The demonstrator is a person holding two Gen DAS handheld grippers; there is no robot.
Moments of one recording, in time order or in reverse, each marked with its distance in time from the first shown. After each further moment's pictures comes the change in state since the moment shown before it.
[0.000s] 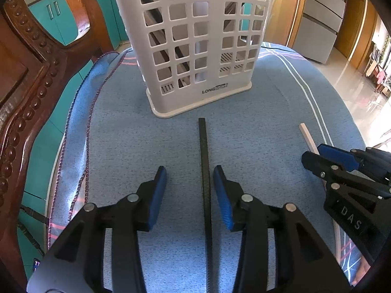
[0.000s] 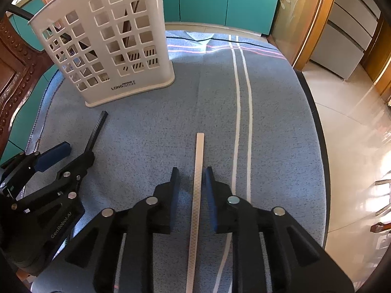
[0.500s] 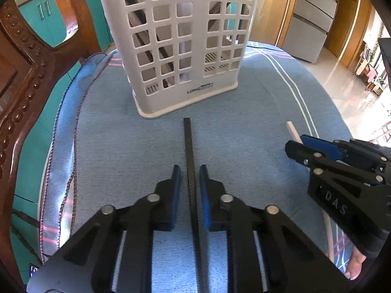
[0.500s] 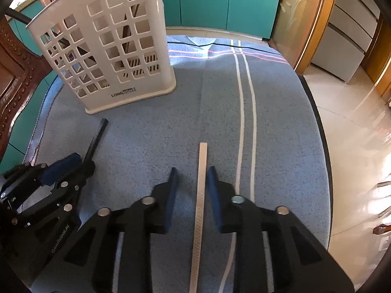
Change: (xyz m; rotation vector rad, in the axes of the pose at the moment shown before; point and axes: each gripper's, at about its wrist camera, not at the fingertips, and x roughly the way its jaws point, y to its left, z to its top) left arm -0.003 -0.005 -0.002 0.014 -0.003 -0.074; right arm 0.012 -0.003 0.010 0.009 -0.032 0.016
